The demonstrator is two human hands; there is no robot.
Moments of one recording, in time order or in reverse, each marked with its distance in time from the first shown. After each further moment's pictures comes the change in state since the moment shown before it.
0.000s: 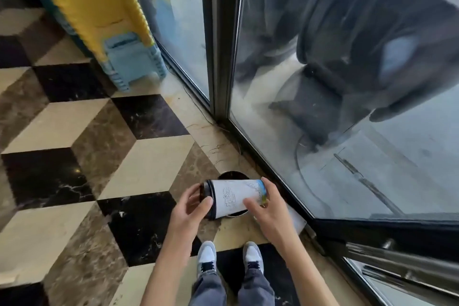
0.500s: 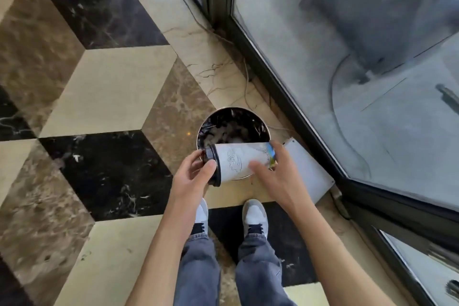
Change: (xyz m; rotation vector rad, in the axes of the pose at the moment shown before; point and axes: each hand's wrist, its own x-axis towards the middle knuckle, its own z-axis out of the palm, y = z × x) left_hand 0.200 -0.263 0.029 0.007 0.100 -0.285; right_hand 0.208 0.253 0.073 -0.128 -0.078 0.214
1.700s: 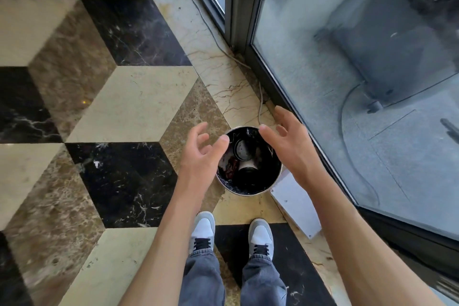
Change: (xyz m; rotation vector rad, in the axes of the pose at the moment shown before) left_hand -0.003 0.082 -0.006 0.129 0.087 0.195; right_hand 0.023 -0.105 -0.014 -0.035 0.017 -0.257
